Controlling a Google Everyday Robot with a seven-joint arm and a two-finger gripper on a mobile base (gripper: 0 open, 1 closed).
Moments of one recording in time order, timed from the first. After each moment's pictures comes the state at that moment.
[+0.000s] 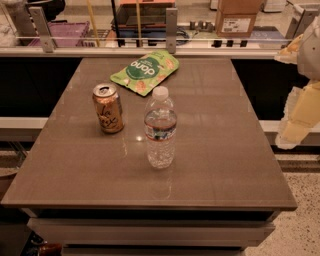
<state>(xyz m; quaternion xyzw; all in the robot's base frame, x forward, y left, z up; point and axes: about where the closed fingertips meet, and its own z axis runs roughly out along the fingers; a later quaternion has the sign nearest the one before) 0.438 -0.212 0.991 -0.60 0.78 -0.05 0.18</state>
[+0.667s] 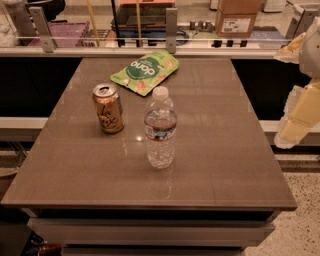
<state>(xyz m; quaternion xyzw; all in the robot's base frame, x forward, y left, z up) 0.437 -0.210 0.994 -0.60 0.77 -0.04 0.20</state>
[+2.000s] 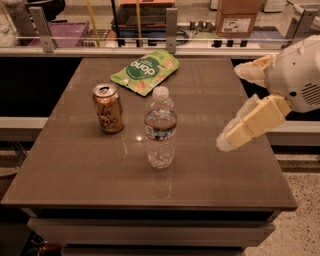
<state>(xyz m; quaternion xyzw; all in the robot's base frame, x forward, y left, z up) 0.434 -0.121 0.982 -0.53 0.75 0.17 0.36</state>
